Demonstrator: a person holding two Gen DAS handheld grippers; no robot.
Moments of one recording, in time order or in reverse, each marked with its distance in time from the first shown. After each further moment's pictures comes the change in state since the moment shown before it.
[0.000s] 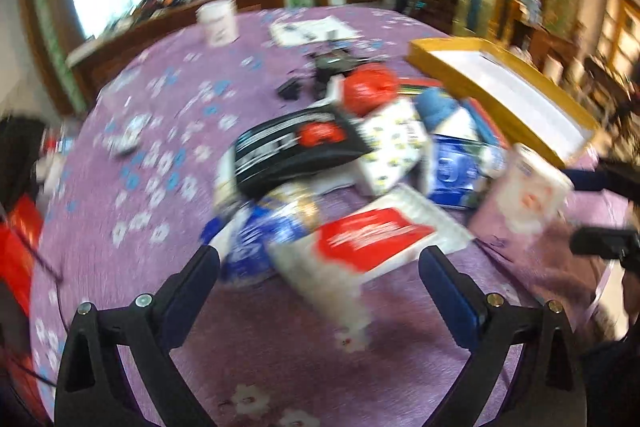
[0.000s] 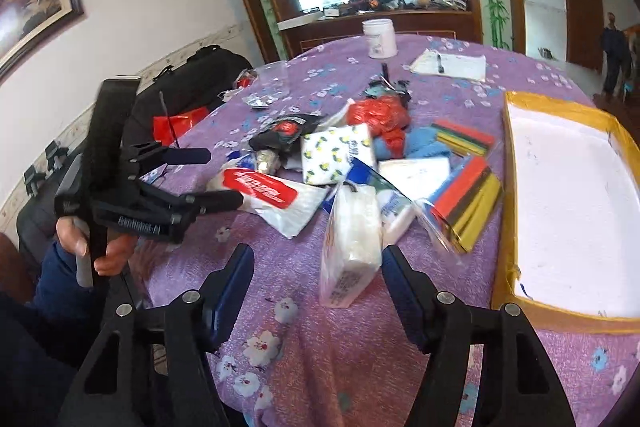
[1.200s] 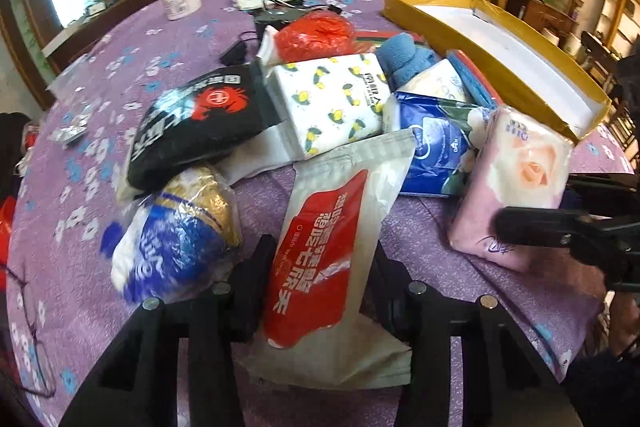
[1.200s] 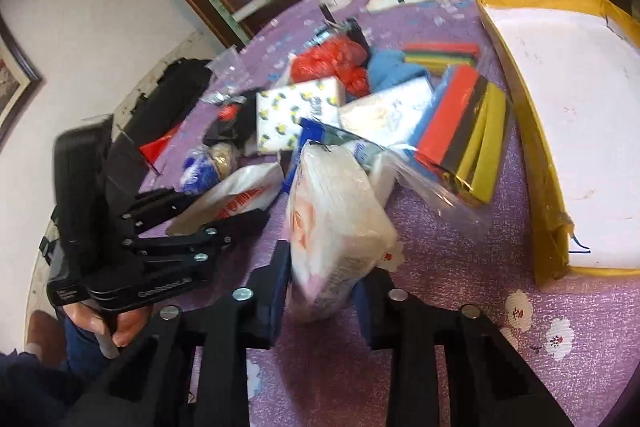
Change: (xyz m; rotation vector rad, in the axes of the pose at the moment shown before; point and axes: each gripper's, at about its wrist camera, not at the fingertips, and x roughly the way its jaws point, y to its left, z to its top) left arm 0.052 -0.033 0.004 -0.012 0.127 -0.034; right arm 0.045 -0.034 -0.004 0.279 0.078 0.065
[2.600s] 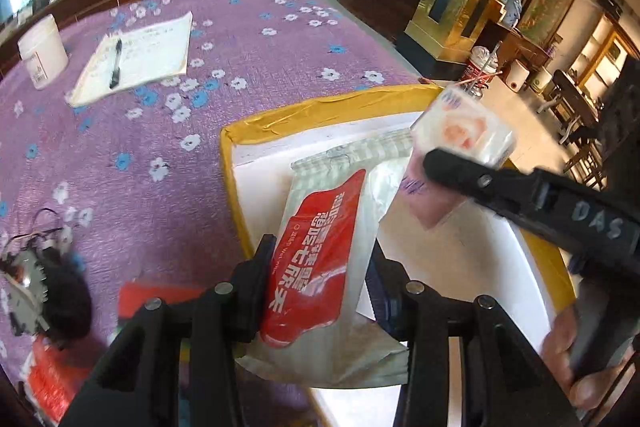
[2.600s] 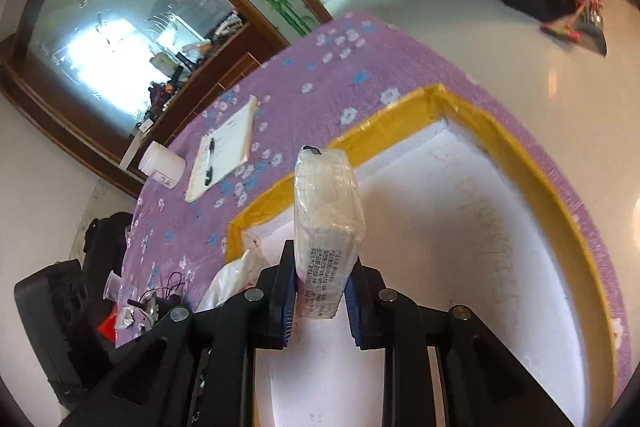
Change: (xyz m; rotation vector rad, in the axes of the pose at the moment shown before) left arm 0.119 -0.135 0.241 -0.088 0.027 -0.218; right arm -0.053 -0.227 0.179 0.471 -0.210 -0.225
